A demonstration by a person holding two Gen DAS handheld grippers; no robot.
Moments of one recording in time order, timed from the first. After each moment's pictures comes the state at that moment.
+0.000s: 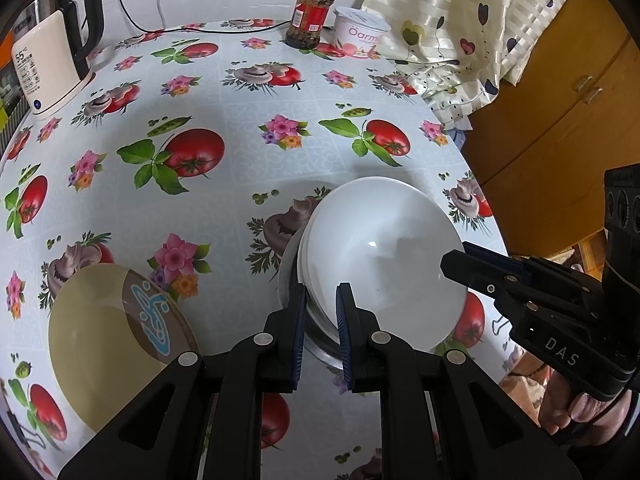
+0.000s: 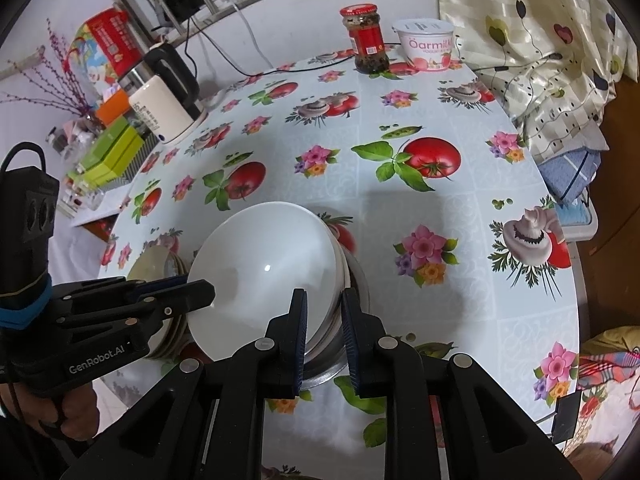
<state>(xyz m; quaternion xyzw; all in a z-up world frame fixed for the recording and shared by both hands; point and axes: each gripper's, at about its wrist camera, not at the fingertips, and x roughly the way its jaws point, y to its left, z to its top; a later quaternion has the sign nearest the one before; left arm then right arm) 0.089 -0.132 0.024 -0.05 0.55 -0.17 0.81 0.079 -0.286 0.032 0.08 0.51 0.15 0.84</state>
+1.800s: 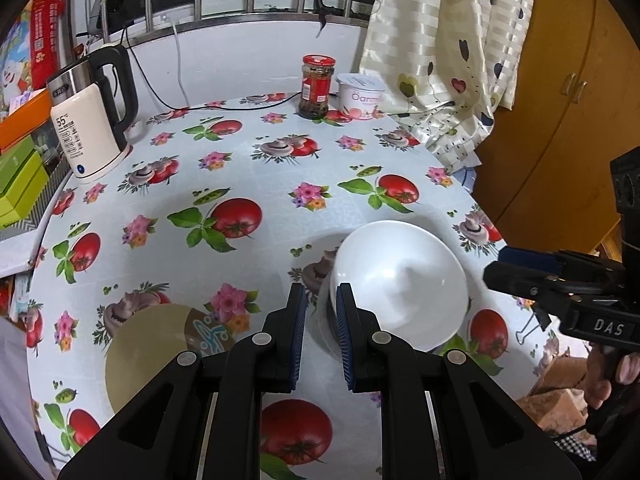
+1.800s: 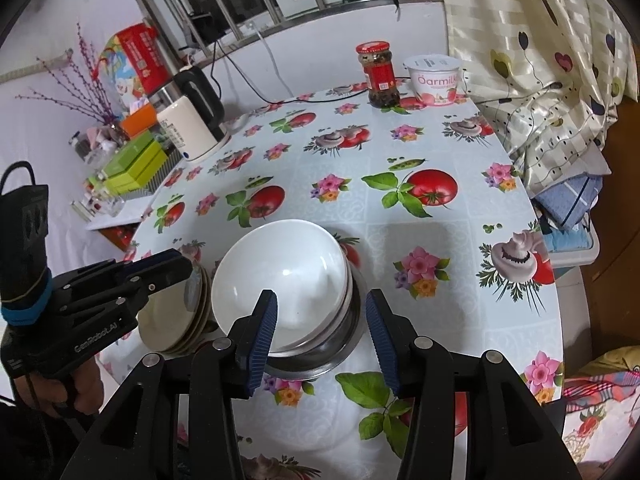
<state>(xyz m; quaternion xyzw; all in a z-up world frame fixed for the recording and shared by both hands) 0.055 -0.117 0.058 0.01 0.44 -0.13 0.89 0.052 -0.300 0.060 0.08 0.46 0.18 0.87</state>
